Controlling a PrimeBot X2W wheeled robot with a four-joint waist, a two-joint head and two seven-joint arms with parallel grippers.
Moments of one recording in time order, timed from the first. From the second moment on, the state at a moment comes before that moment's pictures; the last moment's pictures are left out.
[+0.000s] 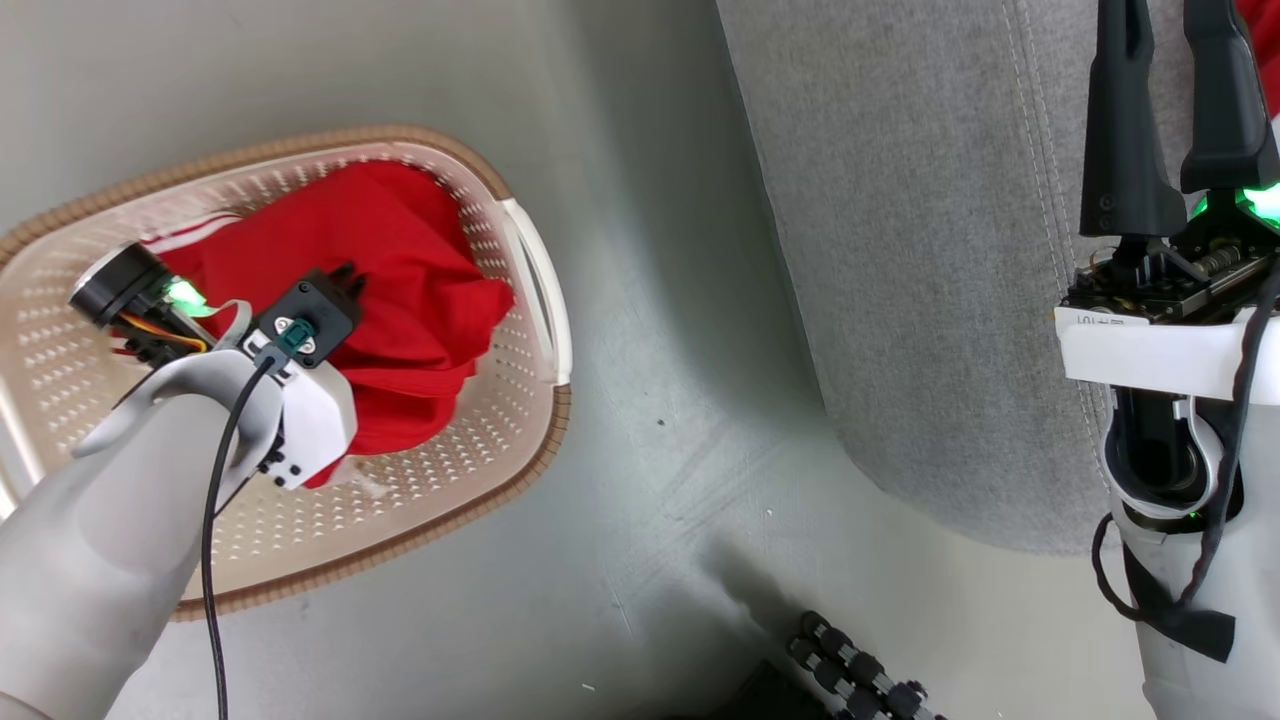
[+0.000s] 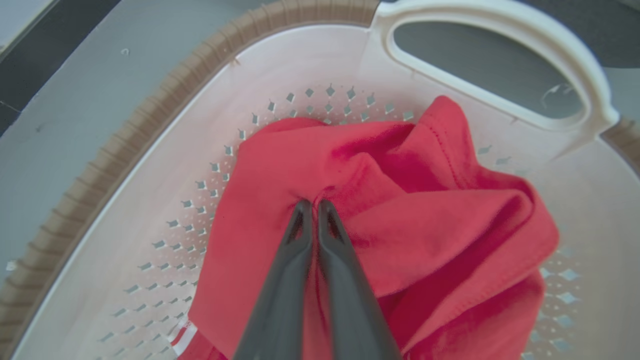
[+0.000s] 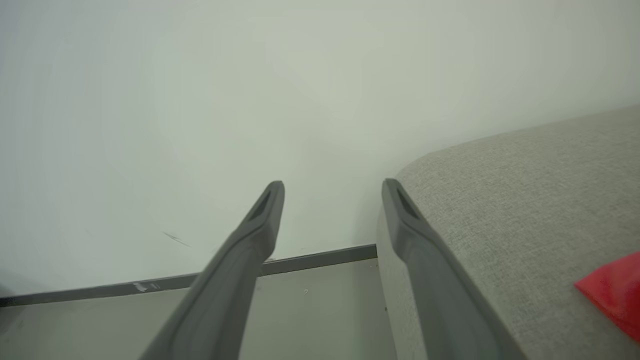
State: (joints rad) left arm -0.89 0.38 -0.84 0.69 -0.21 -0.10 -0.09; right arm -0.50 -0.04 0.04 -0.25 0.43 0.12 -0.26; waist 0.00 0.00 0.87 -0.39
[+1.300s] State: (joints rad) left arm -0.76 0.28 -0.79 0.50 -0.40 -0.12 -0.25; right arm -0.42 -0.04 0.04 -0.07 0.32 0.12 -0.26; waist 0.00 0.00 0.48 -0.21
